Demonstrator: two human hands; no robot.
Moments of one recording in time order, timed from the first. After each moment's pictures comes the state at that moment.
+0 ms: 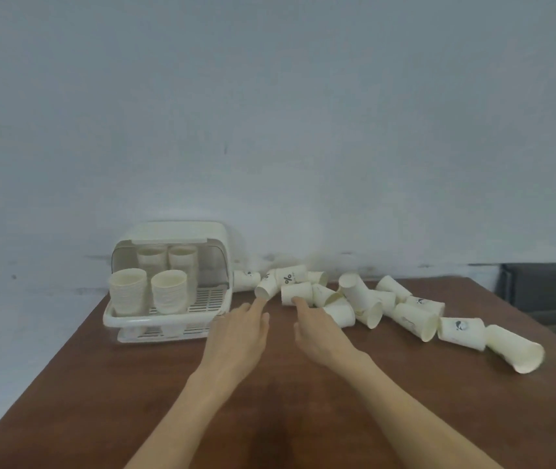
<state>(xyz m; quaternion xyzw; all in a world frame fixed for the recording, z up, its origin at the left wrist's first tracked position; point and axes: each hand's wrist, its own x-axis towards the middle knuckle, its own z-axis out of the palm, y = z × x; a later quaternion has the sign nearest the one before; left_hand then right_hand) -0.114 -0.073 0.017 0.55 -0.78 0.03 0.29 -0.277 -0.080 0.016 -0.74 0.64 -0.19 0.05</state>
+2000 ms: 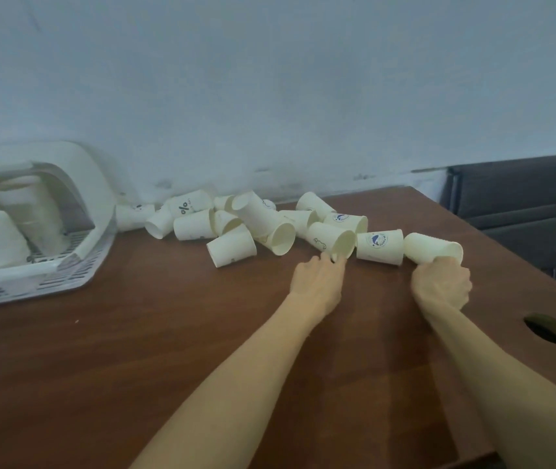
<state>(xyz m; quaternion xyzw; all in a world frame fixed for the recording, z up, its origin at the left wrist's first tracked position) -0.464 -0.110 -0.074 0.43 -0.90 0.03 0.08 -0.626 -0.052 -0.061 -0.21 0.91 -0.35 0.02</state>
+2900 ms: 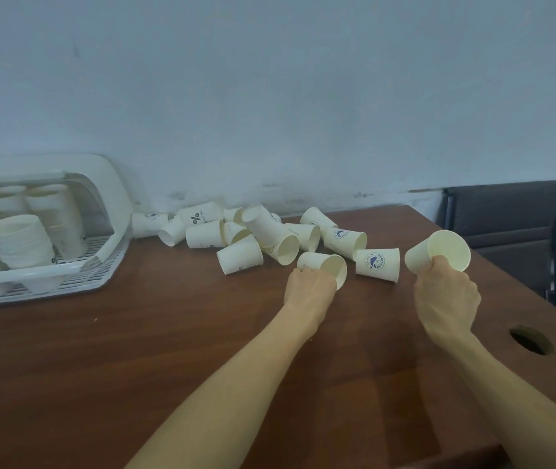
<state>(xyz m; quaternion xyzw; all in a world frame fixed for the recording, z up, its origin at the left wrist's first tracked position) -0.443 -0.094 -0.061 0.45 -0.88 0.14 0.03 -0.611 -0.008 -0.037 -0.40 0.87 -0.26 -0.15</state>
